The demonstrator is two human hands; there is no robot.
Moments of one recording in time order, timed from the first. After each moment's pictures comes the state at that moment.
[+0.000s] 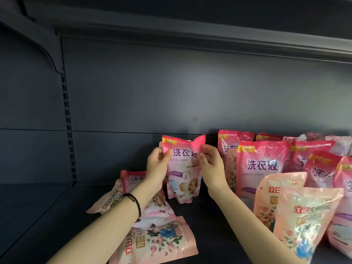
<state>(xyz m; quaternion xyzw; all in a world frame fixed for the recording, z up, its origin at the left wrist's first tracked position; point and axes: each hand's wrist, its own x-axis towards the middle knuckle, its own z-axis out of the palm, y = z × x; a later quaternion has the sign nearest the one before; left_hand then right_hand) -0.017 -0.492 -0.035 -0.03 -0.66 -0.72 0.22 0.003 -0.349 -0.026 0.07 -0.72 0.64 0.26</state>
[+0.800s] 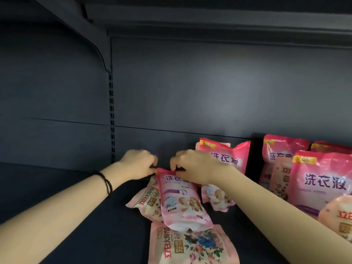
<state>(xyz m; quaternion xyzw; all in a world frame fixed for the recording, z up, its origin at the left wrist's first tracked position) 0.005 -0.654 -0.009 -0.09 -0.98 0.11 0.14 0.010 -0.447 0.028 0.45 -0.88 -0.04 0.14</state>
